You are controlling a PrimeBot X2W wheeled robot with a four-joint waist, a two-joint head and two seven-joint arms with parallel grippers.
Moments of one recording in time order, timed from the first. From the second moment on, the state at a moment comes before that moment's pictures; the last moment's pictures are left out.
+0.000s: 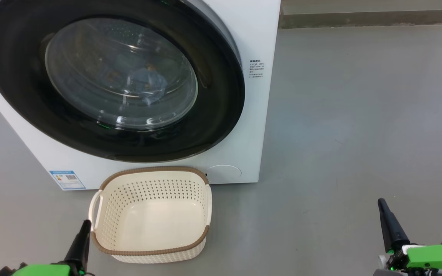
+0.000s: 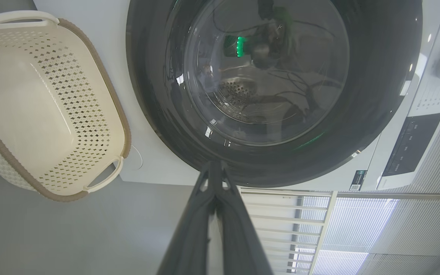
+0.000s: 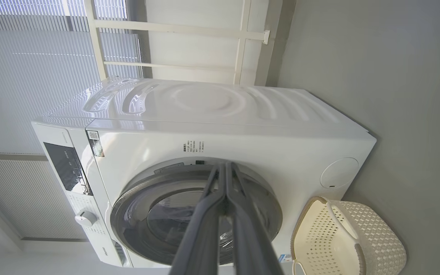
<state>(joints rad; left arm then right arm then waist) -0.06 0.04 0.08 0.28 -1.55 -0.13 0.10 -0.06 -0.05 -0.13 0.28 1.56 0.13 0.10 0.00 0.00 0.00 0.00</state>
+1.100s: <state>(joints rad) -0.07 0.04 0.08 0.27 -1.60 -0.13 0.11 -0.07 -0.05 -0.14 0.27 1.60 0.13 0.11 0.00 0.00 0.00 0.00</state>
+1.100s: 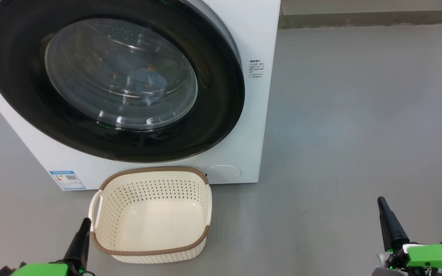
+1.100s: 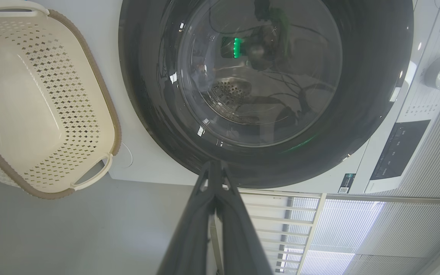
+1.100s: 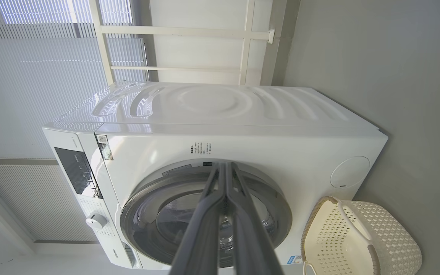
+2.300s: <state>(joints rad) -0.07 0.04 0.08 0.27 -1.60 -0.13 0.11 -0.07 -0.05 -0.14 0.27 1.60 0.13 0.11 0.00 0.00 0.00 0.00</state>
